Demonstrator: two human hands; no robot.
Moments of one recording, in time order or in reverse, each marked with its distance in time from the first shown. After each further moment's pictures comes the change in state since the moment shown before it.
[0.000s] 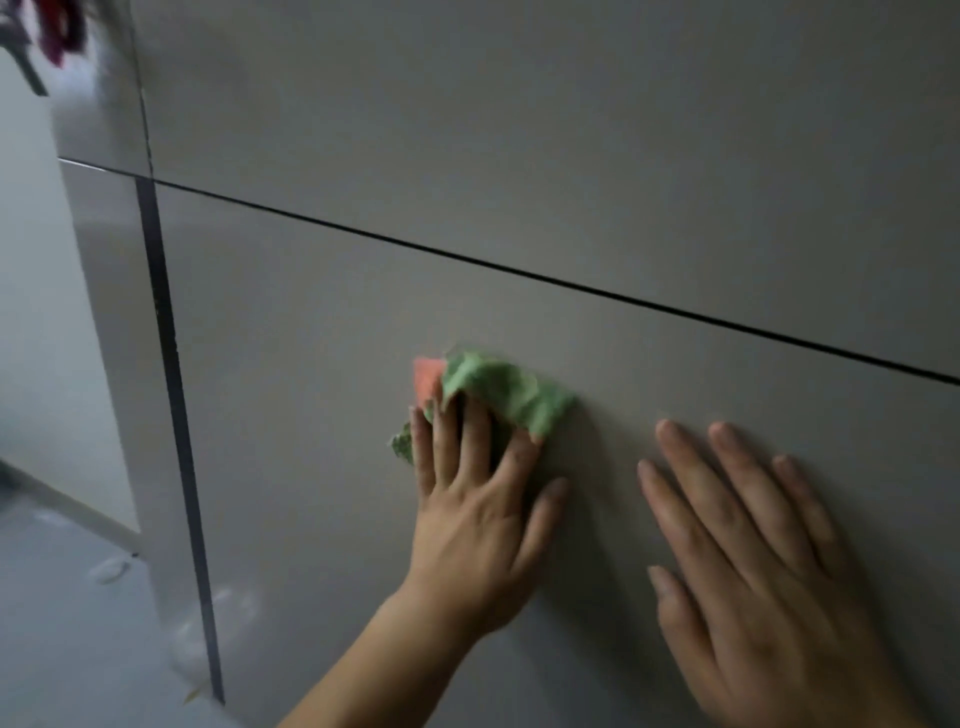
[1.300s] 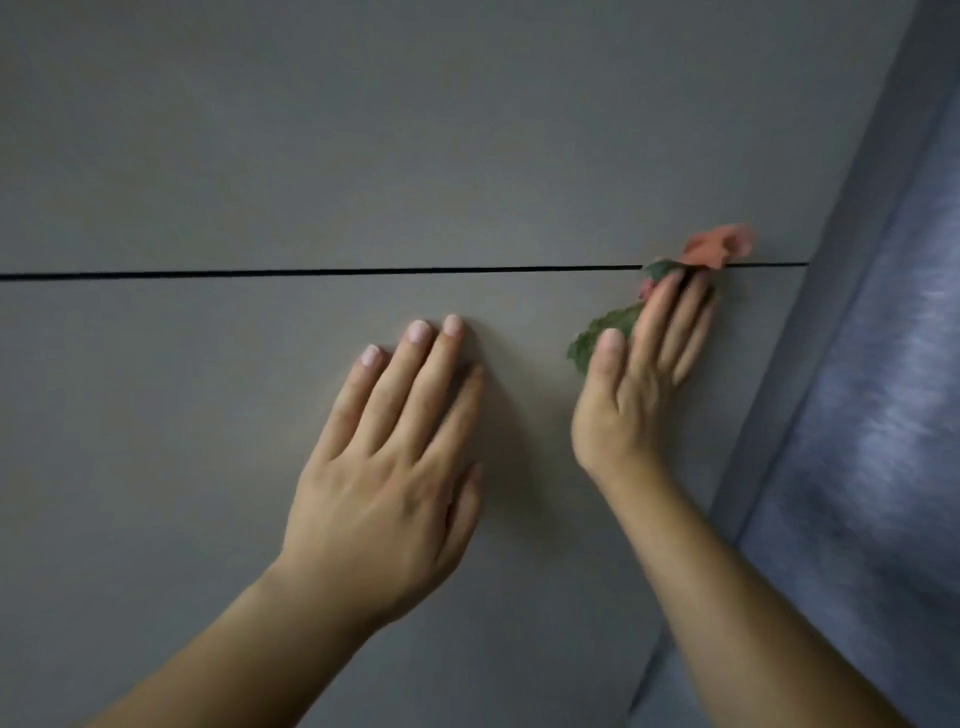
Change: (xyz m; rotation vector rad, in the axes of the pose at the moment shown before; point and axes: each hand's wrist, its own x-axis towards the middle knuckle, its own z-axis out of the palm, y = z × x) left_hand 0.077 -0.113 -0.069 -0.280 -0.154 0.711; right_hand 0.099 -0.072 0.042 -0.136 0.324 1.060
